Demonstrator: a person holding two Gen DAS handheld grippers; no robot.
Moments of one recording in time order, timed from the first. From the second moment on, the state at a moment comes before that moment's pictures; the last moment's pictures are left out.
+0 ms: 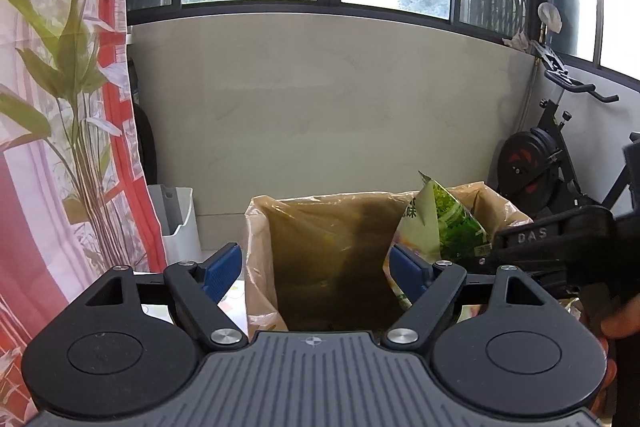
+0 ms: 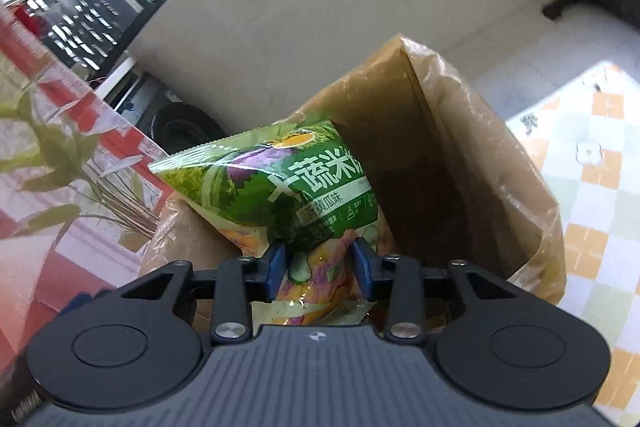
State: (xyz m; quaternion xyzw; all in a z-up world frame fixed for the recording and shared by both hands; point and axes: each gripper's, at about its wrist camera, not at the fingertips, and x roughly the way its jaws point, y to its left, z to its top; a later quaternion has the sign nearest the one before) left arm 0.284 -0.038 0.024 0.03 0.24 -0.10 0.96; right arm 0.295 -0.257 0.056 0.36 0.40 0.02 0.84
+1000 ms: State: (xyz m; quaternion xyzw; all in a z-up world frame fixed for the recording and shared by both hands) left arm 0.229 0.024 -0.005 -0.01 0.26 -0.05 0.96; right arm 0.212 -0.253 0.092 0.09 0.29 0.14 0.94
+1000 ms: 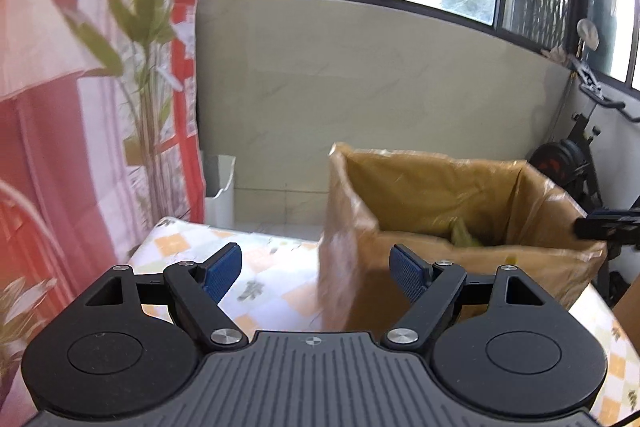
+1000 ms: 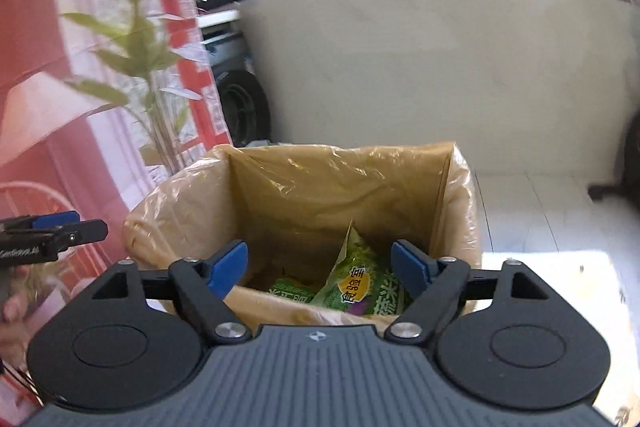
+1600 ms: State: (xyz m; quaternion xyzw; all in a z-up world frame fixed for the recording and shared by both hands) left arm 0.164 0.041 -0.055 -0.02 0.29 -0.02 0.96; right arm 0.140 -0.272 0.045 0.10 0.24 0.18 0.95
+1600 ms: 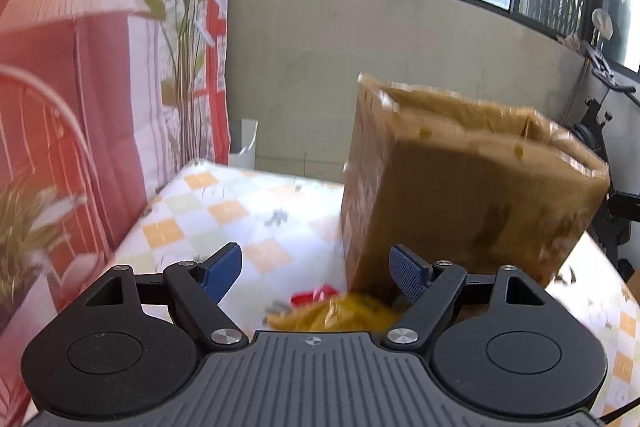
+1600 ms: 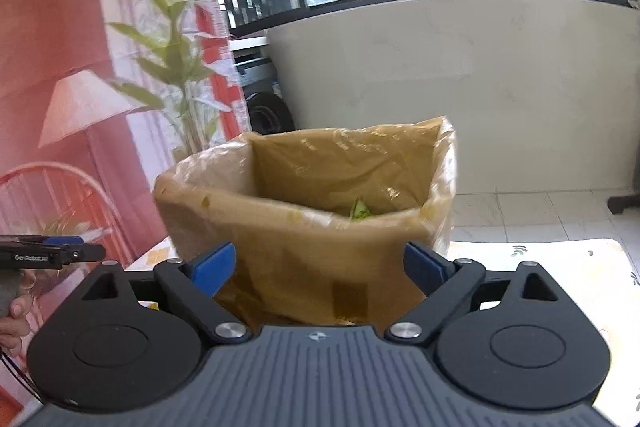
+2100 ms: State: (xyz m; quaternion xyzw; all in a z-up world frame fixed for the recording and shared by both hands) left arm 0.134 0.039 -0.123 -0.01 0.37 -0.04 0.93; right arm 0.097 -0.253 -0.019 0.07 0.26 0.16 0.95
